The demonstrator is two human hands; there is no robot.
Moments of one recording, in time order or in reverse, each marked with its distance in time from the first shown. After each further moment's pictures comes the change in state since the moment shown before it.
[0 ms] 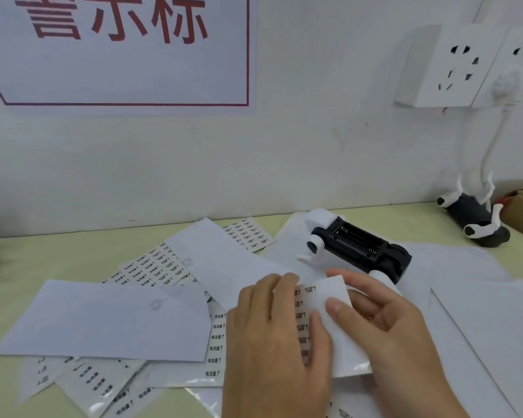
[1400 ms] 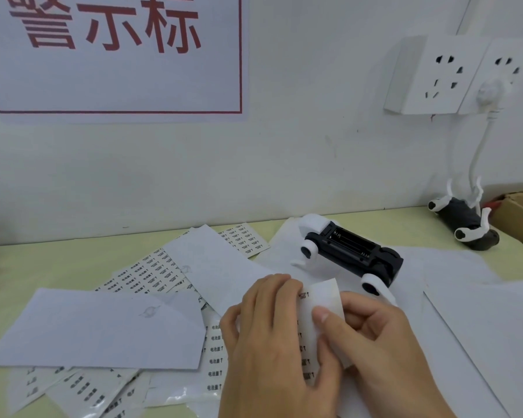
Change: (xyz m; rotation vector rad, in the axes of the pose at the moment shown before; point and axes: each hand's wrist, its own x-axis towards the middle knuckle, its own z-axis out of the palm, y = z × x) left_hand -0.001 0.004 0.004 -0.013 -0.018 0.036; right_hand -0.003 -0.001 0.005 -0.082 -0.064 0.038
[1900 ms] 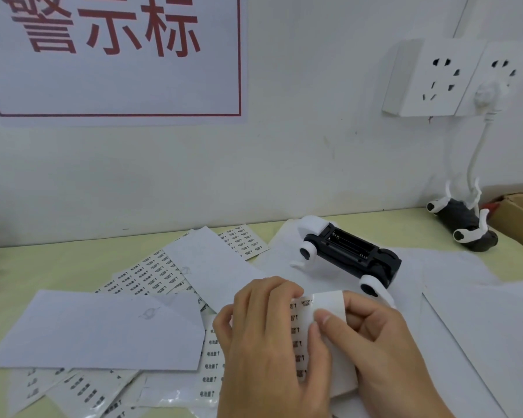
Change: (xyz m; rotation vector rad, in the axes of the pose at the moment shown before) left_hand 0.002 0.000 -0.002 -0.098 0.093 0.035; right_hand -0.002 -0.004 -0.001 0.031 -0.002 0.045
